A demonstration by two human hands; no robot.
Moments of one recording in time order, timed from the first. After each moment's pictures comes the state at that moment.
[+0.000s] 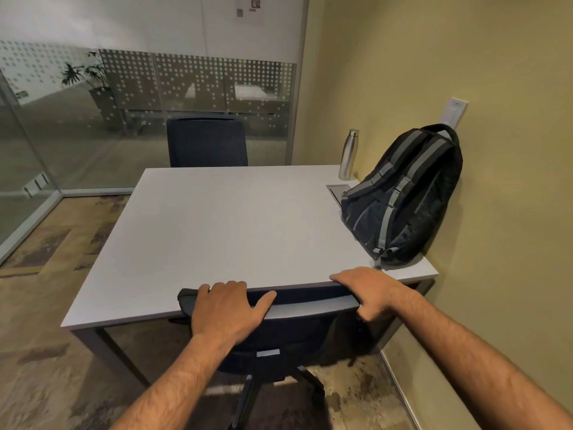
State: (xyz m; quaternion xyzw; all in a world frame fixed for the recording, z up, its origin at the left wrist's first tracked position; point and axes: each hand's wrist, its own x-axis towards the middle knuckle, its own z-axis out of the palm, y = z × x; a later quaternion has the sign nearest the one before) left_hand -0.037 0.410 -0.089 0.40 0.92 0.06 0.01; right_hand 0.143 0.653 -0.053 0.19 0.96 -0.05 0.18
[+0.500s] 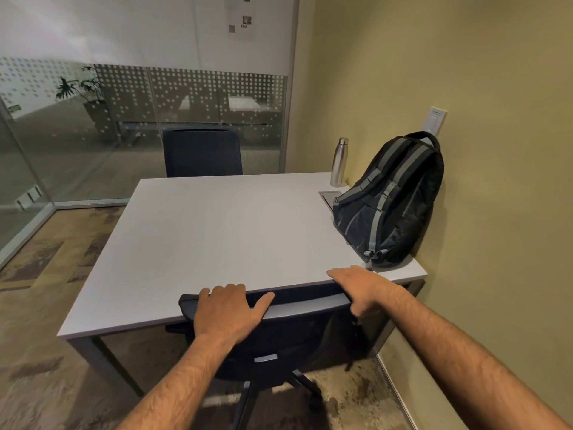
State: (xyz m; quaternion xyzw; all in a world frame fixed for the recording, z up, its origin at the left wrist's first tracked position) left_hand -0.026 0.413 -0.090 0.39 0.92 0.07 0.02; right_hand 0.146 0.656 -0.060 0.23 0.95 -0.04 0.18
